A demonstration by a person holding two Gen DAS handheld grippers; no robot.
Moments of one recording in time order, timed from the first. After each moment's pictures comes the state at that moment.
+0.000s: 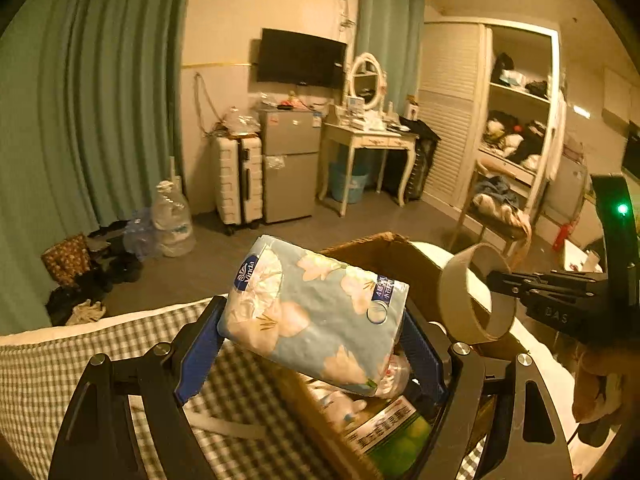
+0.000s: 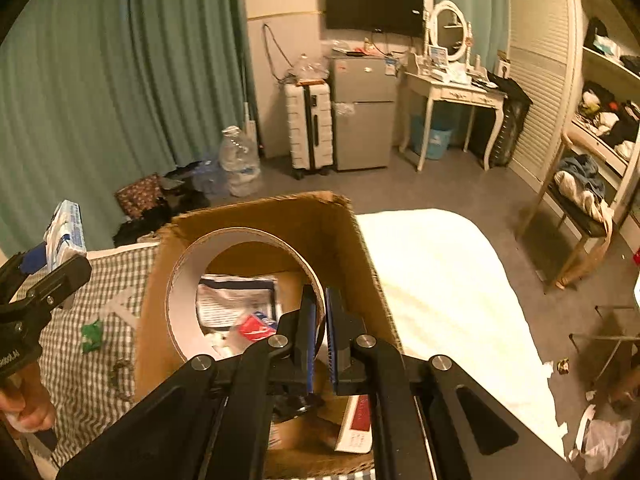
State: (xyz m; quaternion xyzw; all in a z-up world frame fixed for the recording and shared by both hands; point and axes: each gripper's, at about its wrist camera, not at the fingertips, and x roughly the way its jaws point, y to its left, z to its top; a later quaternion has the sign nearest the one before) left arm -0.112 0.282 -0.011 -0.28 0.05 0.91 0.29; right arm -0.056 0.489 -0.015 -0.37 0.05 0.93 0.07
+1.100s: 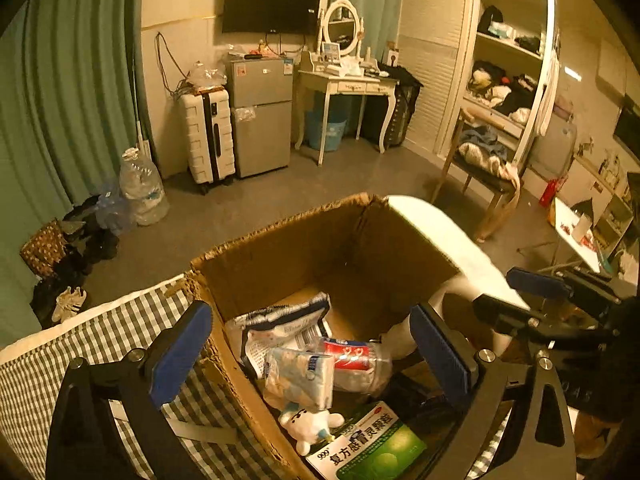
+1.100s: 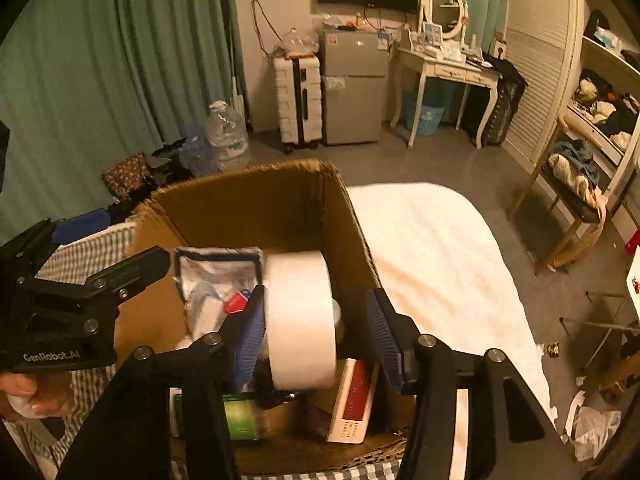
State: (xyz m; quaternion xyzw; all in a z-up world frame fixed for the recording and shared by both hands) left arm -0.146 0.328 -0.026 -0.36 0.09 0.88 0.31; right arm -0.058 0.484 -0.025 -0.41 0.05 0.91 0.08
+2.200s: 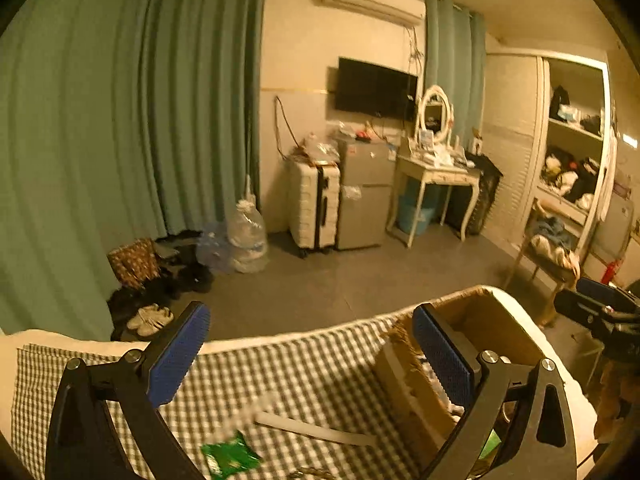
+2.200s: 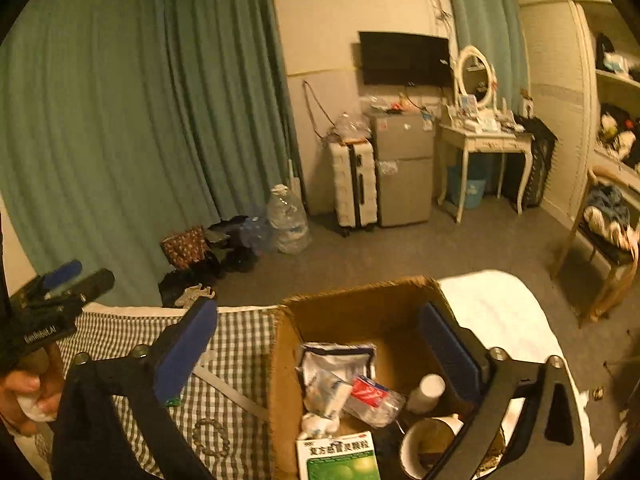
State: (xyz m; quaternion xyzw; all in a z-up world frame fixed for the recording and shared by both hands) left arm -0.127 0.133 0.063 -0.24 0.02 0.96 0.16; right arm -0.043 0.387 0.065 -0.26 0.06 0.96 0.01
